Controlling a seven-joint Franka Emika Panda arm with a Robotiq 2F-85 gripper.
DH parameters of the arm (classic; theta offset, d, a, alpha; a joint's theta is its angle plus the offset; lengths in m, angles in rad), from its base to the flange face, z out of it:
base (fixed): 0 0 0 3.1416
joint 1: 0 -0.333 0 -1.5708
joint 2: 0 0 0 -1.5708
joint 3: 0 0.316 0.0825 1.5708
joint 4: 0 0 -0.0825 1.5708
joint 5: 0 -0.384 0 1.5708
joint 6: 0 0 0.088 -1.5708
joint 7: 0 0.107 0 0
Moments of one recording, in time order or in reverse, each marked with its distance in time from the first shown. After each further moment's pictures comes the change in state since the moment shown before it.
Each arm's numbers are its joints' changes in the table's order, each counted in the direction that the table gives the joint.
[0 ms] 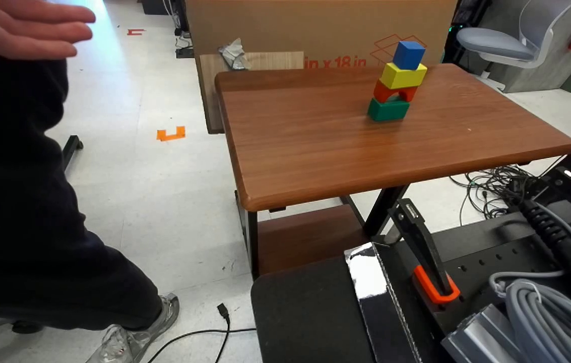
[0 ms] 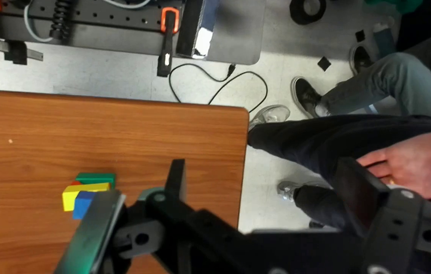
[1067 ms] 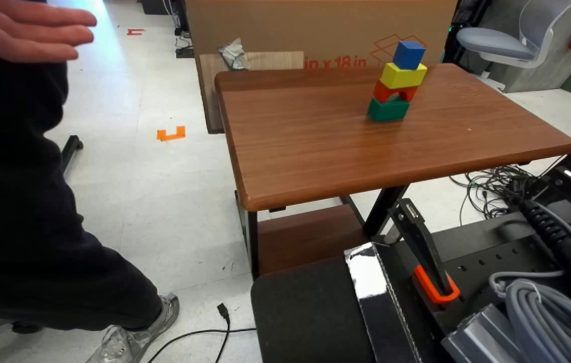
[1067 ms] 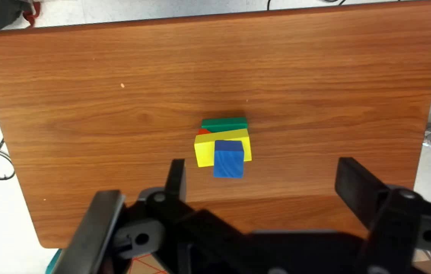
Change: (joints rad) arm 0.081 -0.240 -0.049 -0.101 0.330 -0.467 0.171
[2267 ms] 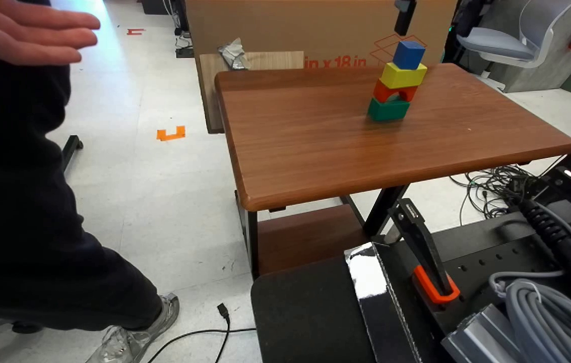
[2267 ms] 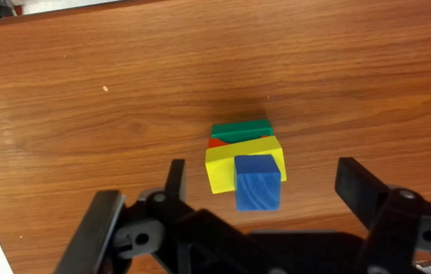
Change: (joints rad) arm 0.003 -0.201 -0.040 0.010 0.001 -0.195 0.028
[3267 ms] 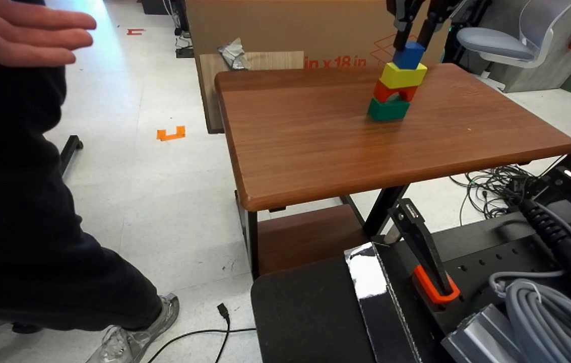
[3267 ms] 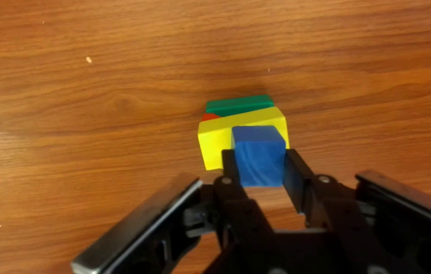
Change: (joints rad) arm 0.002 -0.103 -0.002 0.105 -0.004 0.000 -0.012
